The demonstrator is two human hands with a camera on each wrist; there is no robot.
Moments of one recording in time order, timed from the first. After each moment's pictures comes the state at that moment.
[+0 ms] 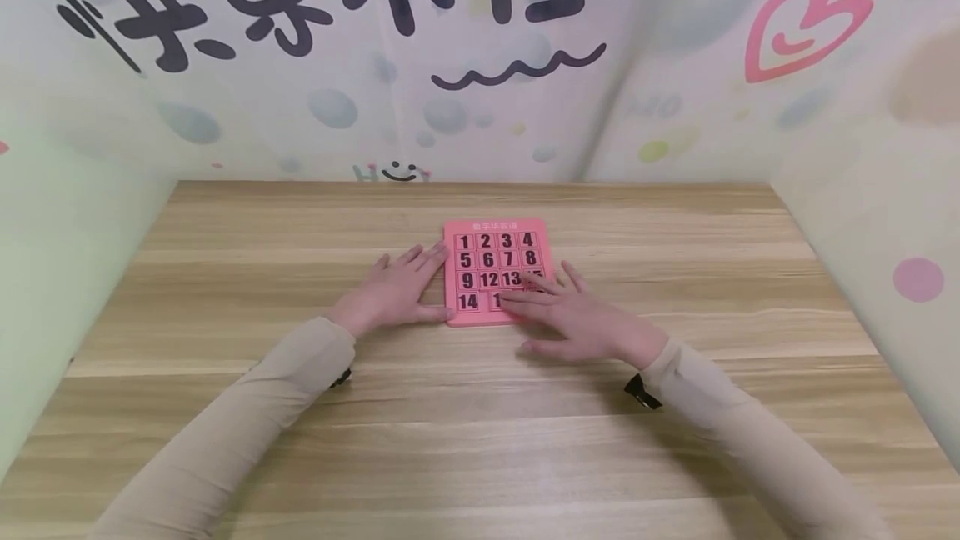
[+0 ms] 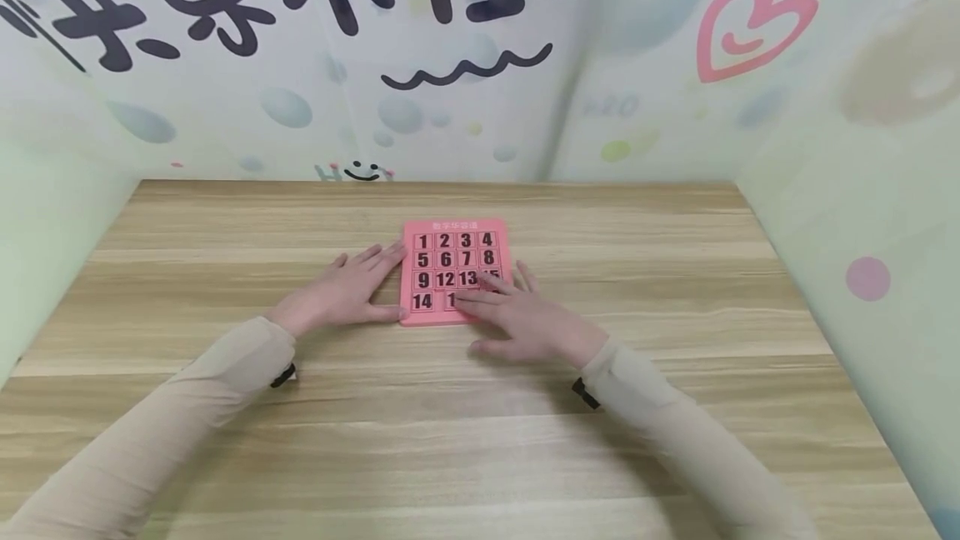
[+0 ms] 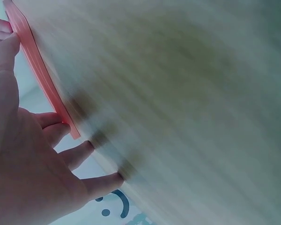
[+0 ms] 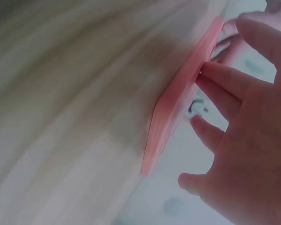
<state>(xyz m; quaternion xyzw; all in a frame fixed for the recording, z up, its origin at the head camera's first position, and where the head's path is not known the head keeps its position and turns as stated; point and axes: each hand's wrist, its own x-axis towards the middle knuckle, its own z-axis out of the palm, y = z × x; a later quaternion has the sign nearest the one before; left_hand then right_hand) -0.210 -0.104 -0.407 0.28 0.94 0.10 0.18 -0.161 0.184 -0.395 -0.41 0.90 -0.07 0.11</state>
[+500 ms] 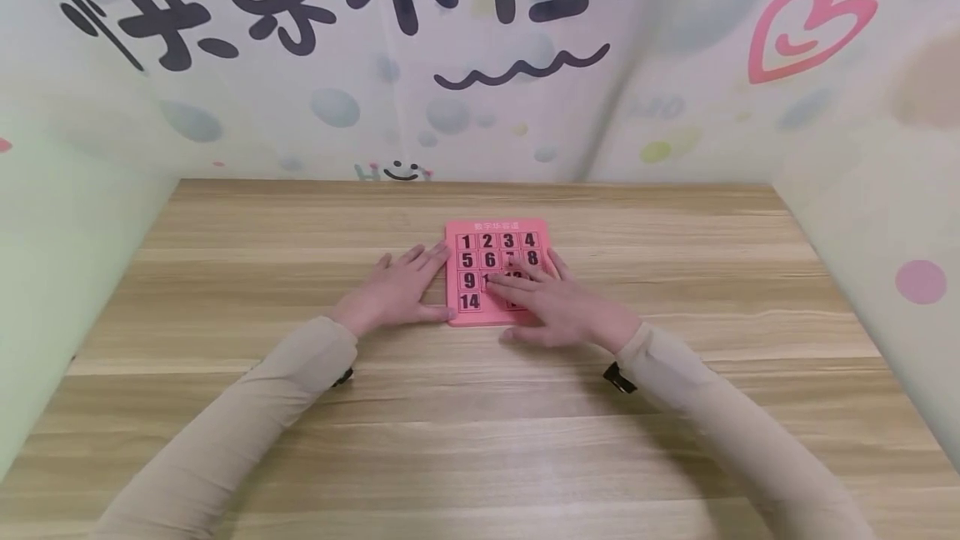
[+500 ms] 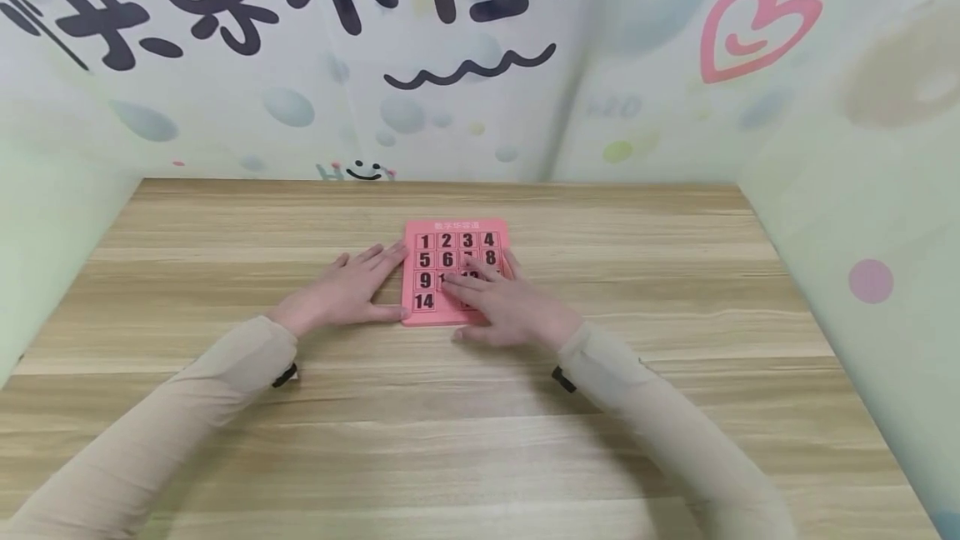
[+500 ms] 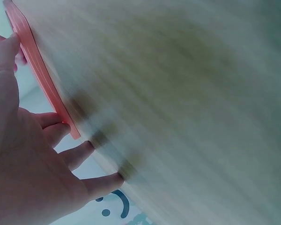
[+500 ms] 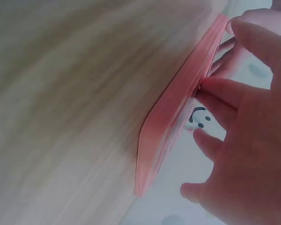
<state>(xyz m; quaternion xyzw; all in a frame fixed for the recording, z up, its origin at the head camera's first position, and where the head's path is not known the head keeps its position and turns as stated) -0.210 -0.105 -0.407 0.28 0.94 0.10 0.18 -0.176 0.162 -0.394 -0.39 0.91 -0.05 0.13</state>
